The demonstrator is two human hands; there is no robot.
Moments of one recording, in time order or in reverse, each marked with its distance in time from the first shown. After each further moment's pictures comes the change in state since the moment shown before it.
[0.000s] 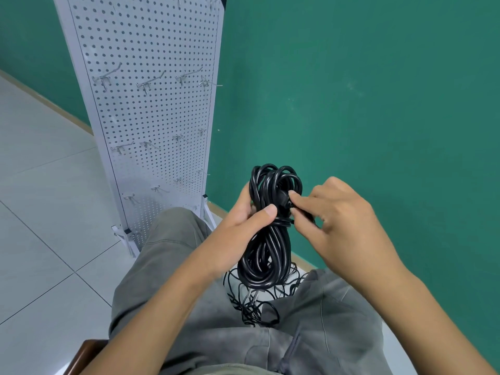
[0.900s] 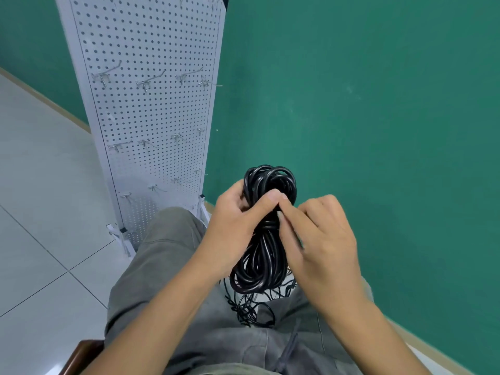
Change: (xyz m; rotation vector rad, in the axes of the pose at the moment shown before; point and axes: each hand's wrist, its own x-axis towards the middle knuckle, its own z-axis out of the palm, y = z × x) left_hand 0.006 0.011 0.010 -0.147 0.259 0.072; right_hand -0.016 -0.034 0.028 -0.057 0.276 0.046
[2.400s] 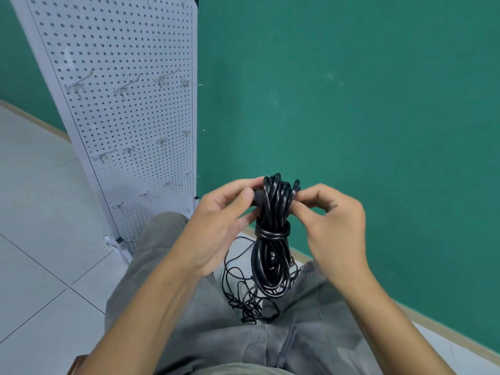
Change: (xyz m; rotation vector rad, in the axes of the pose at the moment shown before) left_hand 0.007 -0.005 -0.010 -0.178 -0.179 -0.071; right_hand 0.006 0.024 -0.004 0.571 -0.026 0.727
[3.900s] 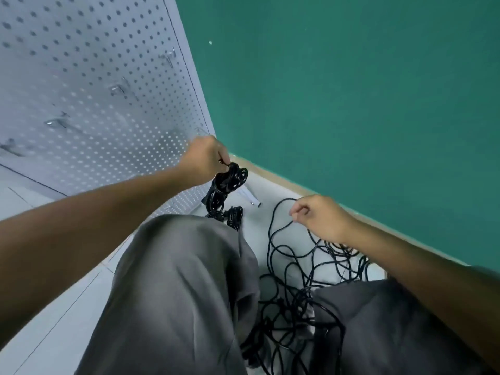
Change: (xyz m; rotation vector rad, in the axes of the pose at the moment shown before) left_hand 0.307 -0.184 -0.284 1.570 0.000 -0.415; right_hand 0.148 0.364 0.214 -0.302 -0.942 0.386
